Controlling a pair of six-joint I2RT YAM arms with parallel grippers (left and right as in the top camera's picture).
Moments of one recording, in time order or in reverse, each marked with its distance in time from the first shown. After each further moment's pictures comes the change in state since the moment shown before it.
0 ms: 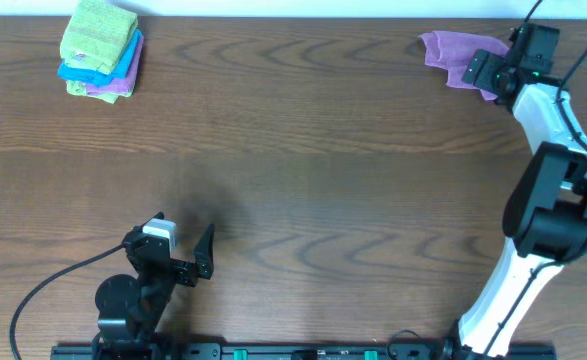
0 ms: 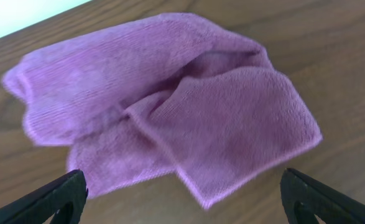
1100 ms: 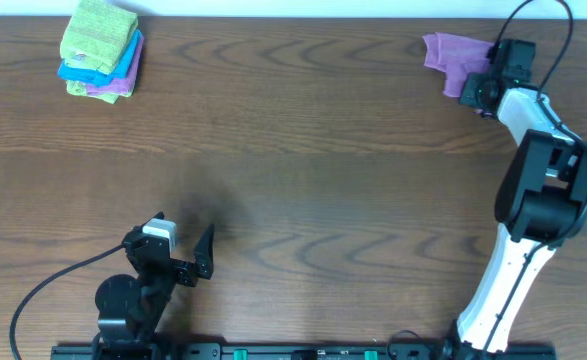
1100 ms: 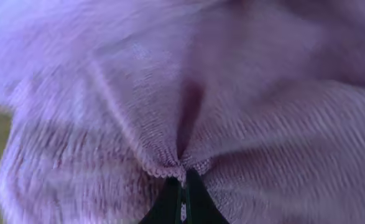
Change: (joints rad) left arm 0.000 0.000 0.000 0.000 0.000 0.000; right arm 0.028 0.116 0.019 -0.050 -0.074 -0.095
